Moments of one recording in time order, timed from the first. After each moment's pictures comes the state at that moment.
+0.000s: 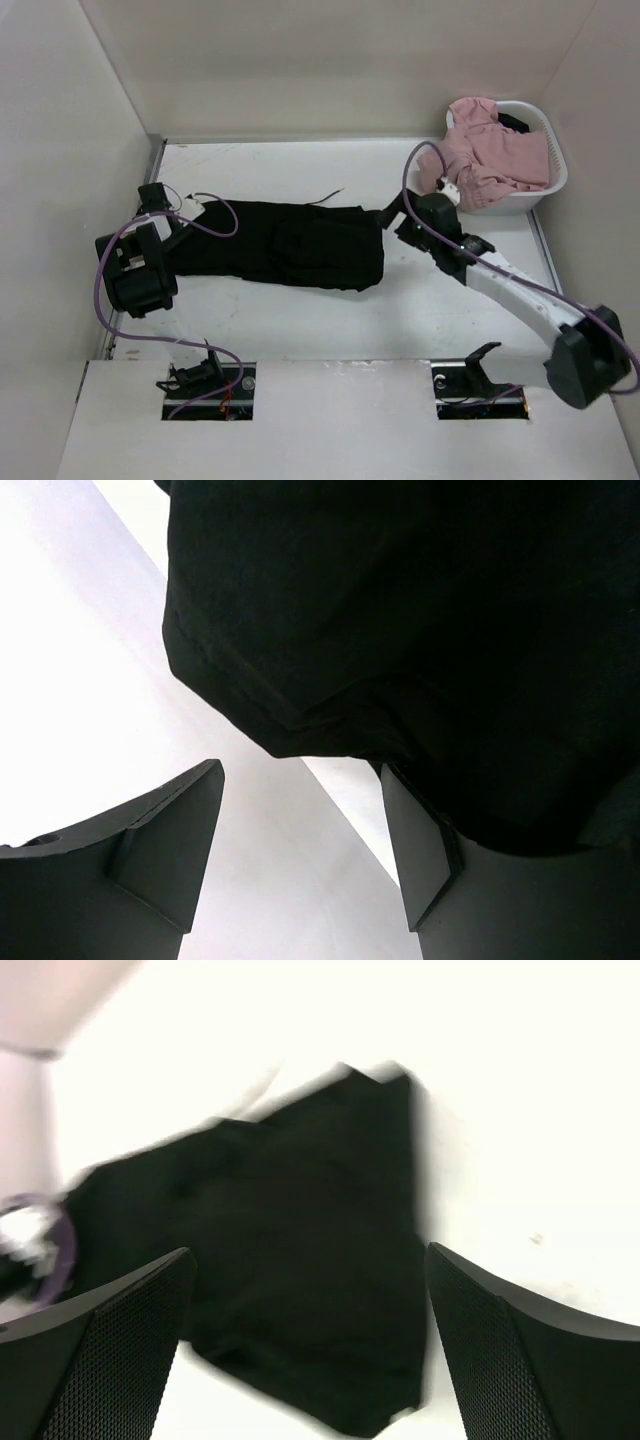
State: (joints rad) left arm 0.33 1.82 1.05 -0.15 -0.19 1.17; right arm 0.54 1.21 0.88 -0.18 0.23 0.87
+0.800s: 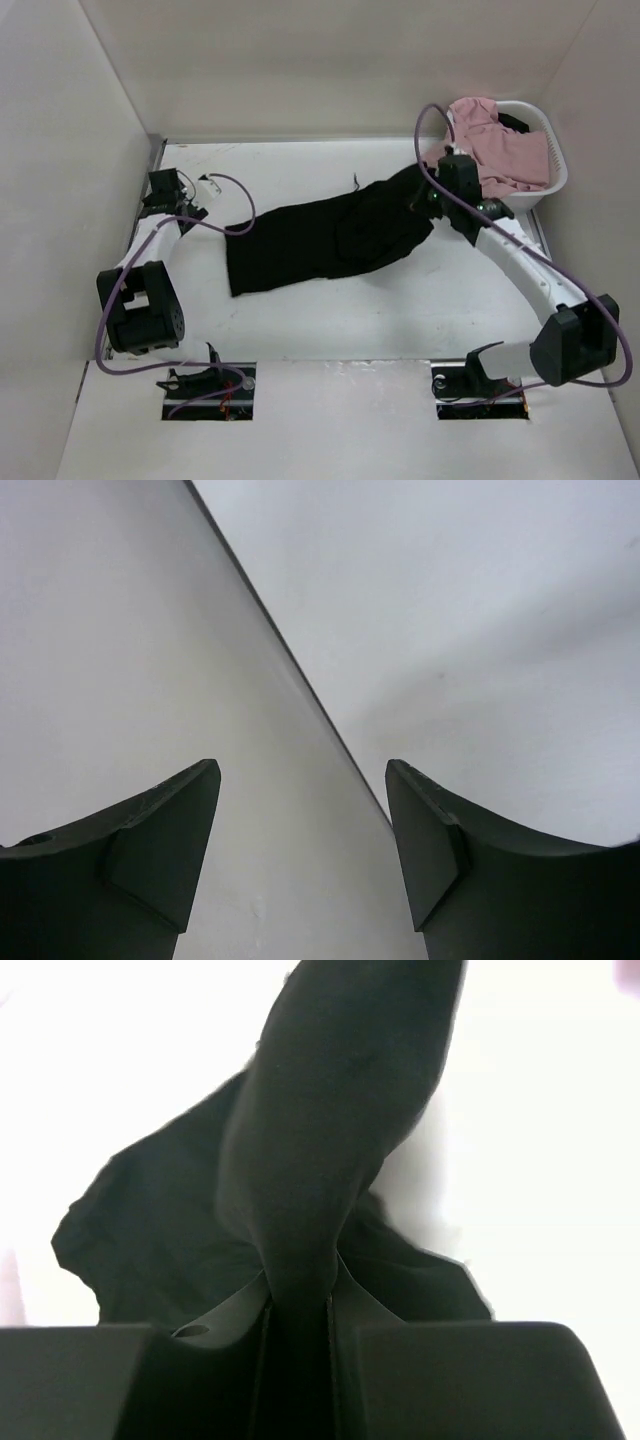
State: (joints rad) left arm 0.21 1.55 1.04 -0.26 -0.16 1.08; right arm 0.32 1.34 1.10 -0.38 0.00 0.68
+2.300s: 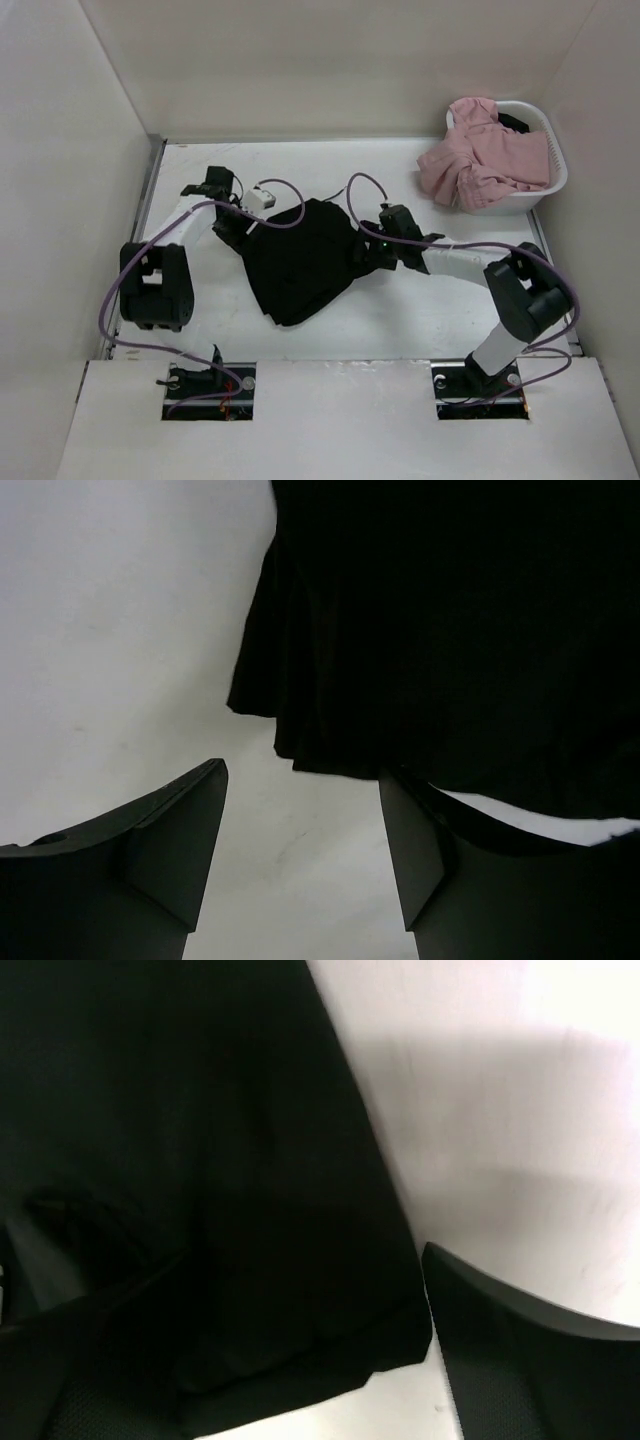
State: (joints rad) left arm -0.09 1.62 1.22 -0.80 0.29 0.64; right arm 0.56 1.66 0.88 -0.07 -0.11 0.71
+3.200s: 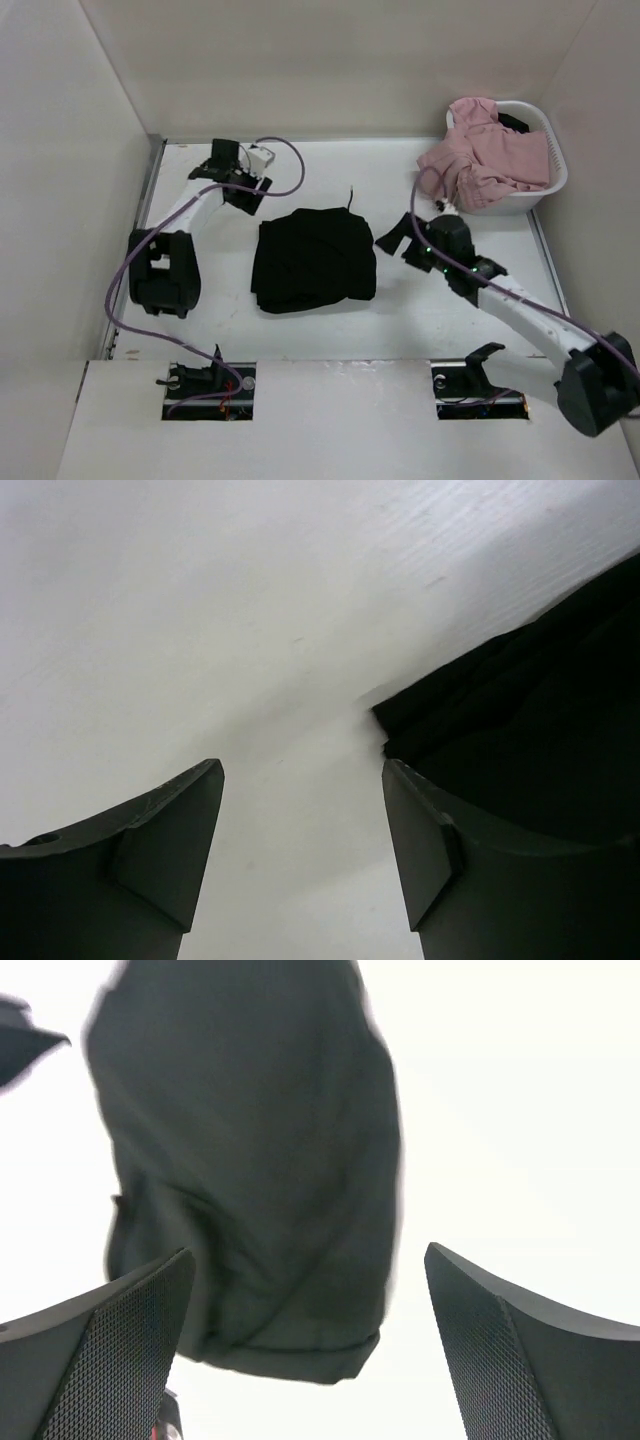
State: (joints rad) left arm -0.16 1.83 1.39 -0.50 0.13 0.43; right arm 0.51 1.14 0.57 -0.01 -0.03 0.88
